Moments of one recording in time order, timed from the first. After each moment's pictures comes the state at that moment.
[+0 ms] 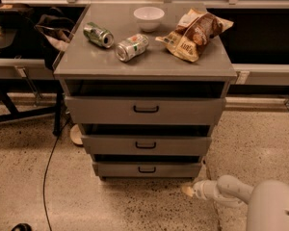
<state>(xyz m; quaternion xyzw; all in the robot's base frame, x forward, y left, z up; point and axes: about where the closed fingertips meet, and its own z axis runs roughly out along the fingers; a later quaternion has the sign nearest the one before) 0.584 -0.220 0.189 -0.24 0.90 0.24 0.28</state>
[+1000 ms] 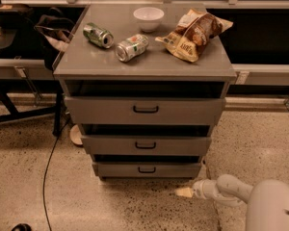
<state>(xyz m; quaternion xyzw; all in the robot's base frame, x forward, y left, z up) 0.583 -0.221 0.189 -0.24 0.90 0.24 0.28</state>
